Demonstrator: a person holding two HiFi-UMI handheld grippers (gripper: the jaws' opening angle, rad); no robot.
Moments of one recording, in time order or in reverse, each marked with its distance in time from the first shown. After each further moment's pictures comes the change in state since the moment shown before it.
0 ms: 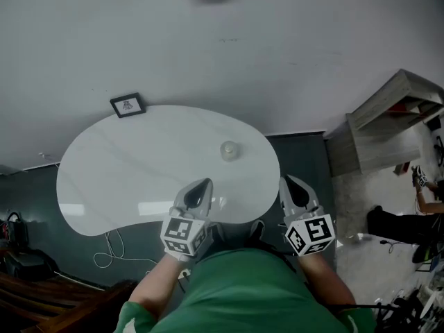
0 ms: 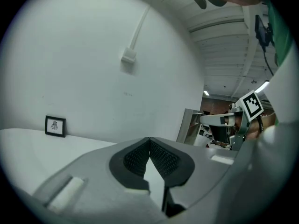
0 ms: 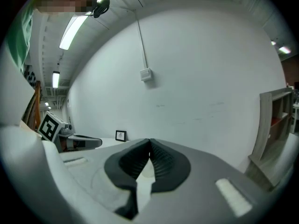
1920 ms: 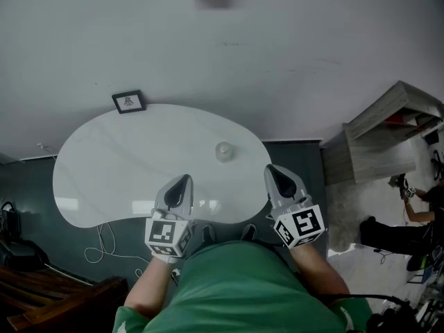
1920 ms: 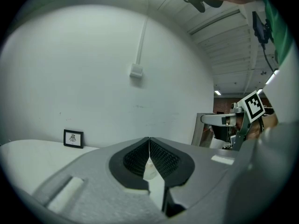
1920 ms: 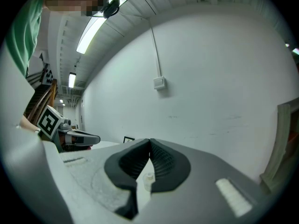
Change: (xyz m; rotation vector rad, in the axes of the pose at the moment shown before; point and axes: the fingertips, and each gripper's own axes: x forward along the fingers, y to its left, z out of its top) left arm -0.036 0.019 0.034 0.033 -0.085 0.172; right arm 0.019 0.023 0.039 -0.113 -0.103 0.141
